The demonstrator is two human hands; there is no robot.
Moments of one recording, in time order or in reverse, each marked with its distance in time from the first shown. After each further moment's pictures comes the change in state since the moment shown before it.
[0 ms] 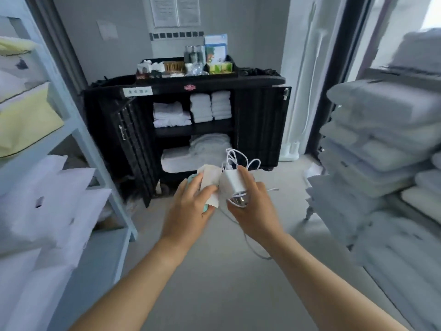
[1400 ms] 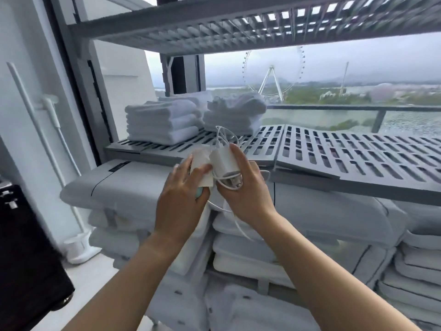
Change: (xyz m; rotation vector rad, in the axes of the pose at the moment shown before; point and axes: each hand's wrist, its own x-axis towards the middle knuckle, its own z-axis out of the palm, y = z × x) left_hand 0.430 0.480 0.306 -0.724 -0.020 0.742; right_hand 0.208 0.281 -0.510 -0.497 0.852 0.255
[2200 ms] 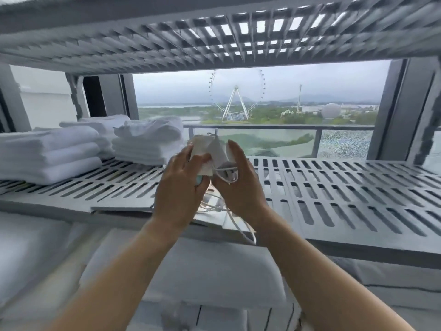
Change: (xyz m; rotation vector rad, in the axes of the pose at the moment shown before) left_hand 0.140 0.203 0.186 -0.091 0.049 0.185; right_hand 0.107 0.162 -0.221 0.061 0.162 0.010
